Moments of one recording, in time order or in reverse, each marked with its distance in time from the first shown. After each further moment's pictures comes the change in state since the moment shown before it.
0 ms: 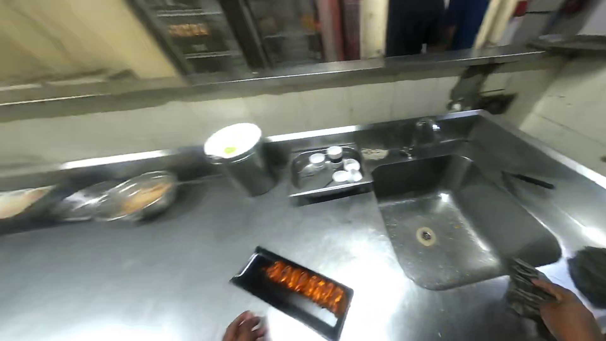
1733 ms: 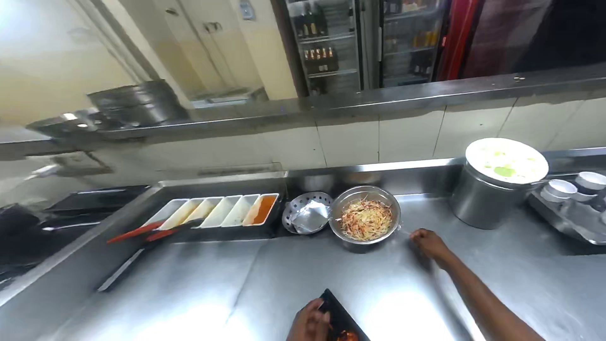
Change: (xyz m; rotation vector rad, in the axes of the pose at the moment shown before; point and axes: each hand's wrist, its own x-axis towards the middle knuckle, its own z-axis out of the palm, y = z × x) left_hand 0.453 0.043 -0.481 0.167 -0.087 0.495; right_hand -0.139 -0.873 0.543 0.426 -0.662 -0.141
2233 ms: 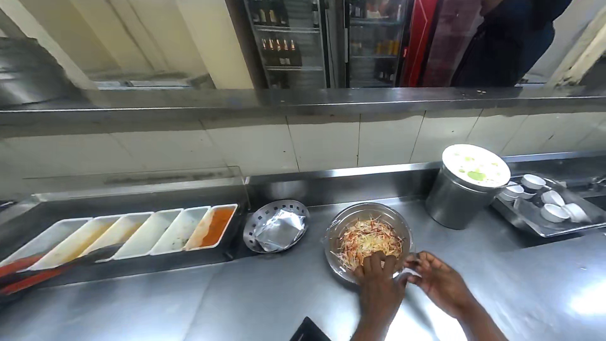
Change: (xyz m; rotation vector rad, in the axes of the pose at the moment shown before) left_hand 0.097 0.044 0.168 0.289 -0.011 0.653; right_hand -0.080 0.026 0.008 0.927 -0.150 -0.343
